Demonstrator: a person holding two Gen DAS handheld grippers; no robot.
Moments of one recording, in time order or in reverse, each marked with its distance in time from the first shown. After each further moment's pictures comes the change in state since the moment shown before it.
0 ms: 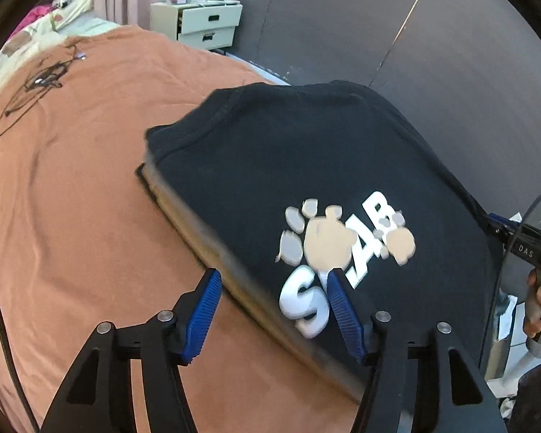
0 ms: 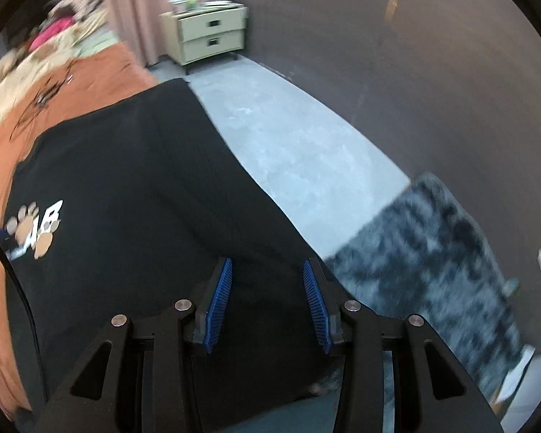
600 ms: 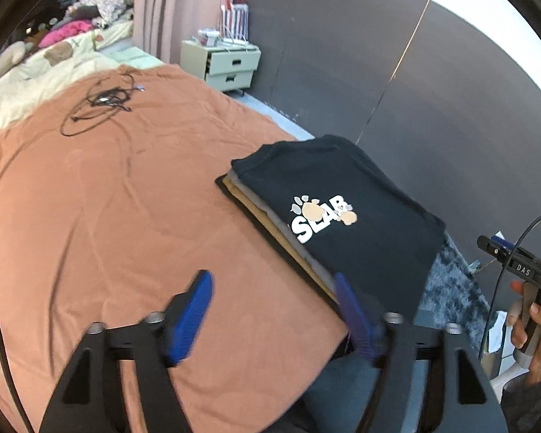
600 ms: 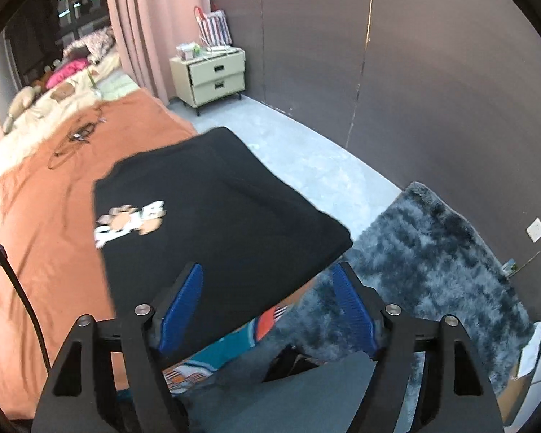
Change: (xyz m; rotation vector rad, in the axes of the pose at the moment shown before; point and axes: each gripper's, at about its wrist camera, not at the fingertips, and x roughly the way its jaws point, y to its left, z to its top) left arm -0.193 0.009 -0.080 -0.055 -0.165 0.010; right arm -0.158 0.017 -0.095 0.054 -0.160 0.056
